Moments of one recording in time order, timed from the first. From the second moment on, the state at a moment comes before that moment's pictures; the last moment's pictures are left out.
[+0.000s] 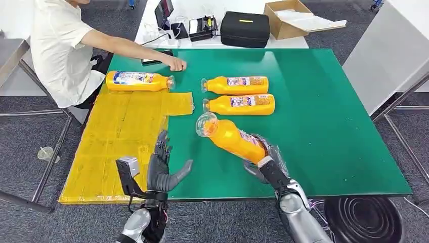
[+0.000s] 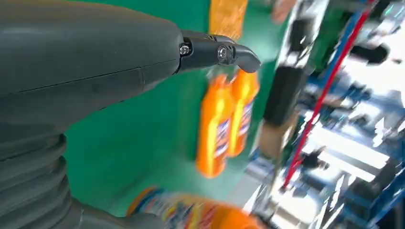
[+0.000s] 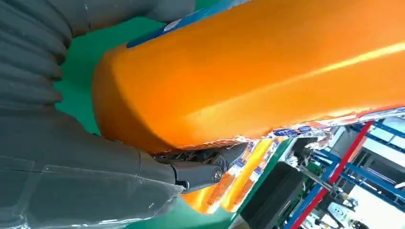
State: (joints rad) left arm -0.15 -0.24 -0.50 -1.18 0.38 0.15 -0.40; right arm -0.16 -0.07 0.28 -1.09 0.37 -0.03 -0.60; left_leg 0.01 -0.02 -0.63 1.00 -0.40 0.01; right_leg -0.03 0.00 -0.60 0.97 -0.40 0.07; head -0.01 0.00
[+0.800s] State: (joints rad) left arm -0.22 -0.23 -0.62 -1.15 0.19 0.11 -0.38; right arm -0.26 0.04 0.51 -0.99 0.57 -0.21 -0.45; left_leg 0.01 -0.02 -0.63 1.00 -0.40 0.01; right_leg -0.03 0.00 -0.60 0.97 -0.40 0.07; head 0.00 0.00
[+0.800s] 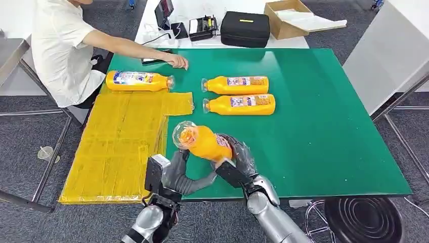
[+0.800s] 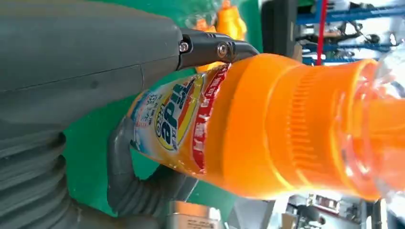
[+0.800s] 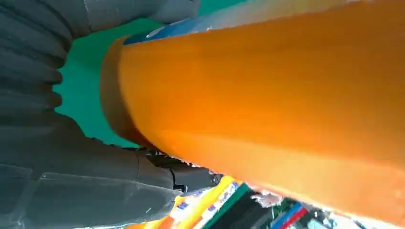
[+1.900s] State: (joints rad) left arm -0.25 -0.28 -0.54 -1.23 0.59 0.12 -0.38; right arm -0.30 0.12 0.66 -0.93 0.40 -0.24 -0.59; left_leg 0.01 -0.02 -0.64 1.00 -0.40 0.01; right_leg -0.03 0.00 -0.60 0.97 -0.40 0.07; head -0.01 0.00
